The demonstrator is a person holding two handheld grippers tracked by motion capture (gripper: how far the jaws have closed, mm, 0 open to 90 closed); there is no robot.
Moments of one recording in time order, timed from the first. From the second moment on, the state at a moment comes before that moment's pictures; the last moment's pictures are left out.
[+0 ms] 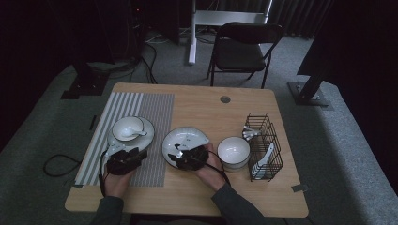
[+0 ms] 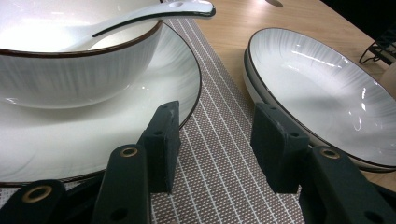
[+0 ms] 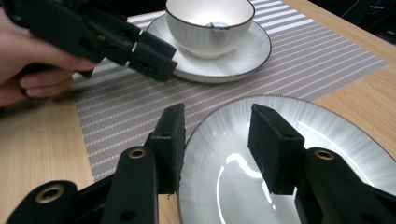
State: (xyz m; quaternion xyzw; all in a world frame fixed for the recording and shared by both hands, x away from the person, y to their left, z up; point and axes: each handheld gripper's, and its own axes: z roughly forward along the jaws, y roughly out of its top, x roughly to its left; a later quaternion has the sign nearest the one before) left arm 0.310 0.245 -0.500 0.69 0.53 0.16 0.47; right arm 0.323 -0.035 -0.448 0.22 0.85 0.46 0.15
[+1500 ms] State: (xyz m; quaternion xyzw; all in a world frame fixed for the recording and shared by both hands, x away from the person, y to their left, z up) left arm 0.369 0.111 -0.444 0.80 0.30 0.12 0.50; right arm 0.239 -0.148 -0.495 0.30 0.82 0.45 0.17
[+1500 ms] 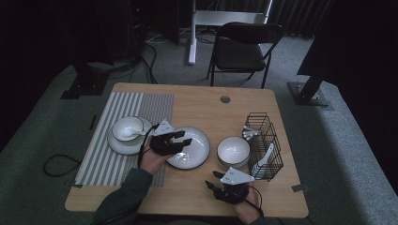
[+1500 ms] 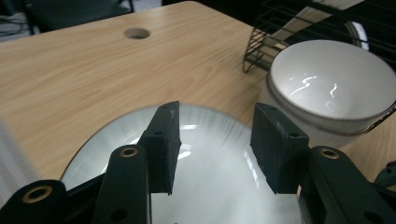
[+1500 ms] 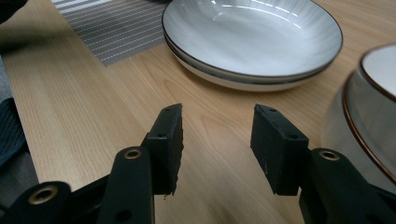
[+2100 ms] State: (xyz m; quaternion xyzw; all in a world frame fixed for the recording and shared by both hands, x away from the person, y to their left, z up) left arm 0.386 0.028 -0.412 0.83 0.20 0.11 0.52; right arm 0.235 -0.155 -0.503 0.31 0.82 0.45 0.17
